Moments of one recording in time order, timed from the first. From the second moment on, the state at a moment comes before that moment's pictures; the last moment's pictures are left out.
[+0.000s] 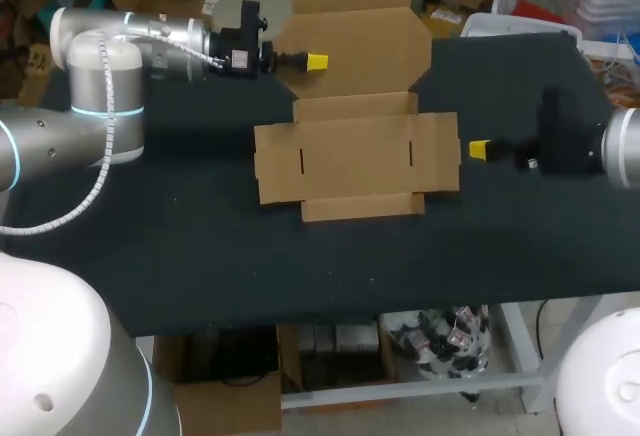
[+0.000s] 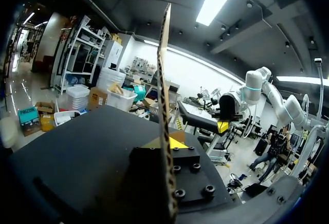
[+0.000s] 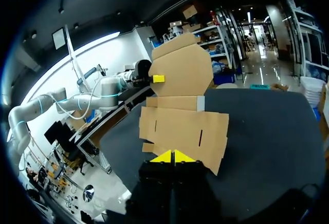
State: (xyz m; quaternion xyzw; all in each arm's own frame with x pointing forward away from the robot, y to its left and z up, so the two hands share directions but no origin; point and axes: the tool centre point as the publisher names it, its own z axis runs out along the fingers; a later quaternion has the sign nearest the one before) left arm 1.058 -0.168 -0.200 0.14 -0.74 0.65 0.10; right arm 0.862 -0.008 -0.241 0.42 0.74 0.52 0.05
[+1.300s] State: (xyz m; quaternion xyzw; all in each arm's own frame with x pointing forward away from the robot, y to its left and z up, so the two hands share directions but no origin) left arm 1.052 -0.178 -0.183 0.10 -0.76 0.65 0.06; right arm 0.789 -0.040 -0.290 0.36 0.77 0.52 0.07
